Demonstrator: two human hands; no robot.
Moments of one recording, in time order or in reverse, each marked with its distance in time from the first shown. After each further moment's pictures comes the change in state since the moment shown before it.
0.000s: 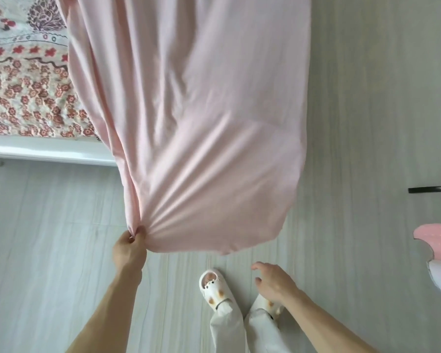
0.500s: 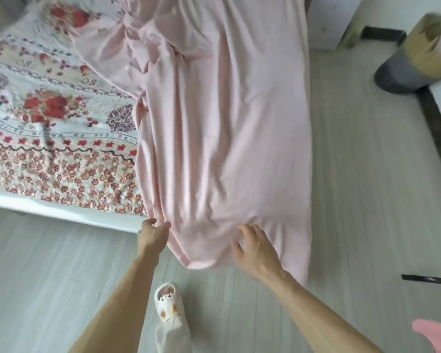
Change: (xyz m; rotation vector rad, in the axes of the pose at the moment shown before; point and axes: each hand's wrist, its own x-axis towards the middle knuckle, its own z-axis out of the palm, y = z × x) left_hand 0.029 0.216 -0.048 -0.036 -0.208 0.072; right_hand -0.034 -0.209 -0.214 0.002 0.670 -0.360
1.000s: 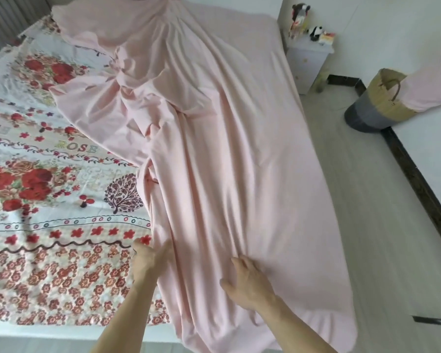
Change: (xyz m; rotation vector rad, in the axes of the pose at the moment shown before) left_hand 0.190 0.148 -0.054 0.146 -0.066 0.102; right_hand 0.193 -0.118 0.009 -0.162 -0.206 0.233
